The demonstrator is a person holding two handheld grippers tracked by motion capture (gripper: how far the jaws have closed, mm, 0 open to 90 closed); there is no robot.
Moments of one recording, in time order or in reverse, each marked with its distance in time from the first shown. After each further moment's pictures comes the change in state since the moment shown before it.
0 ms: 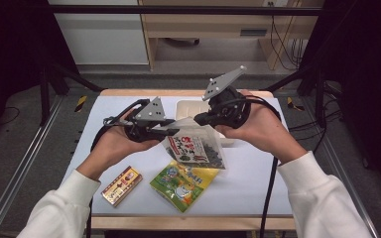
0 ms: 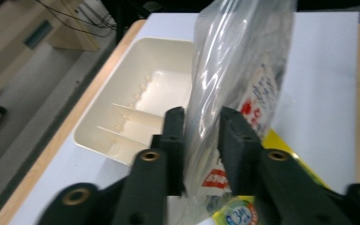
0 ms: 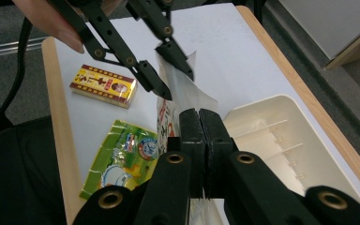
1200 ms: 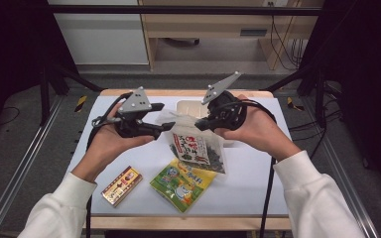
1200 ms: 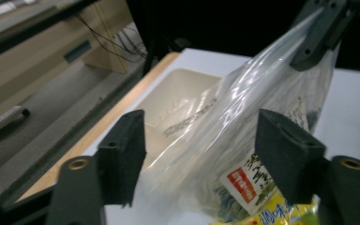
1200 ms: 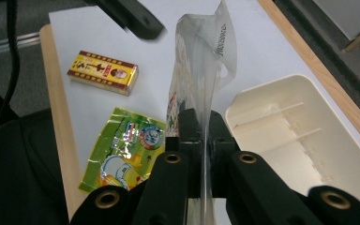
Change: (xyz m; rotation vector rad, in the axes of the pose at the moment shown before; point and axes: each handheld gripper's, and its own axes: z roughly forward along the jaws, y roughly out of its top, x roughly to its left) left arm 0.015 -0.012 -0.021 -0.180 0.121 -0.161; right arm -0.013 -0.016 0.023 0.046 0.045 0.035
